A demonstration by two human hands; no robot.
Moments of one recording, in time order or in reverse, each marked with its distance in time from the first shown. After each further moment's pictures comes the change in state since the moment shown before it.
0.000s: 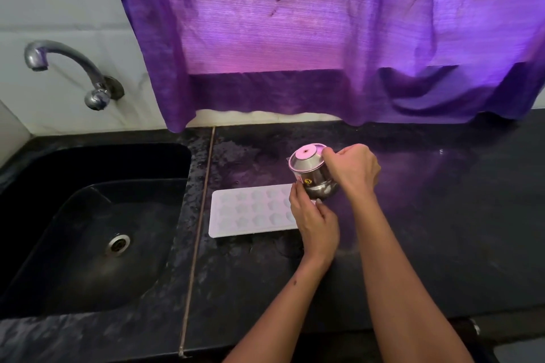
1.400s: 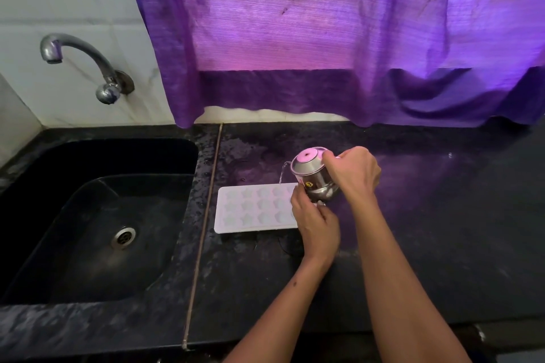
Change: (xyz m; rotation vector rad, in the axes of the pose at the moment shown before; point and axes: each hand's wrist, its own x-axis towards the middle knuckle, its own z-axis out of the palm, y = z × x) left_hand 0.000 -0.002 -0.009 -0.039 0.006 -0.049; right_hand -0.003 -0.001 0.013 -0.074 -0.006 -0.052
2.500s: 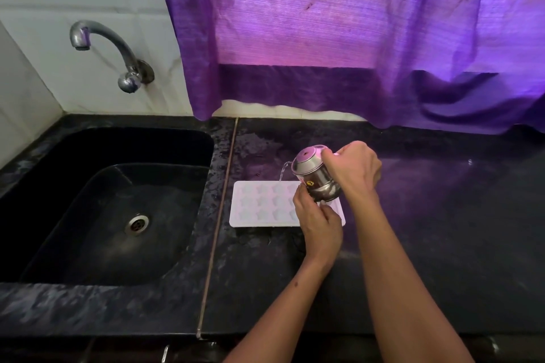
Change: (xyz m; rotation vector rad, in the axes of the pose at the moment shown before) left_hand 0.005 -0.001 -0.023 -0.022 0.045 0.002; right_hand -0.018 -0.033 0.008 -0.052 -0.045 -0.072
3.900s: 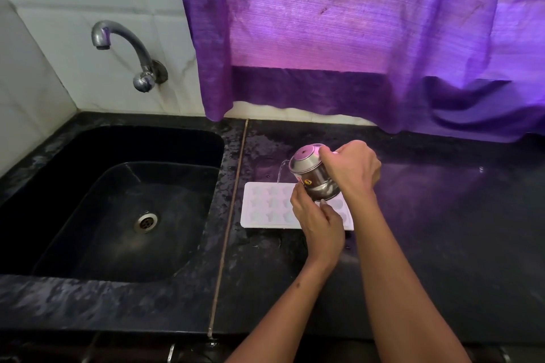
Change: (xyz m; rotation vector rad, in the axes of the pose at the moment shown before) left_hand 0.009 -0.004 -0.015 -0.031 0.083 0.032; right_hand -0.007 -0.022 0.014 0.000 0.018 -0.023
